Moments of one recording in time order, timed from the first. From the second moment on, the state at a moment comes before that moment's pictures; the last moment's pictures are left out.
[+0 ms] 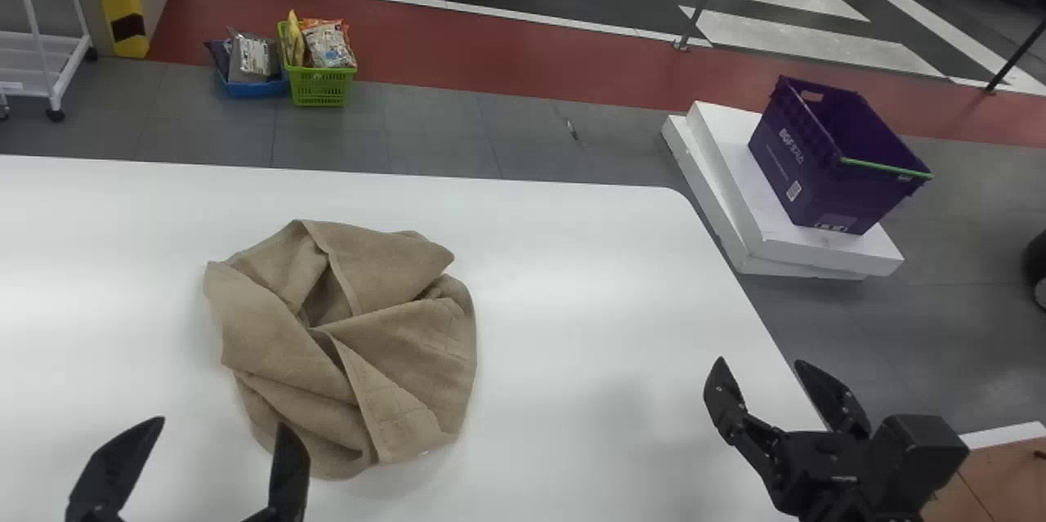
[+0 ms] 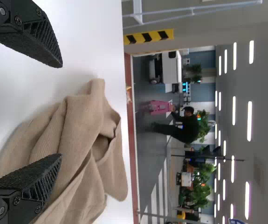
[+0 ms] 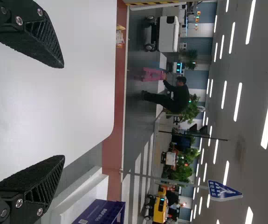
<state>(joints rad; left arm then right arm) 0.60 0.17 -0.43 -2.11 -0.05 0.17 0.29 0.58 0.00 -0.48 -1.99 -0.13 0.02 0.25</state>
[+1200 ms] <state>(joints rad) 0.31 0.14 -0.58 -2.12 0.23 0.71 0.19 0.56 0.00 -0.43 -1.94 -0.15 -0.04 0.27</state>
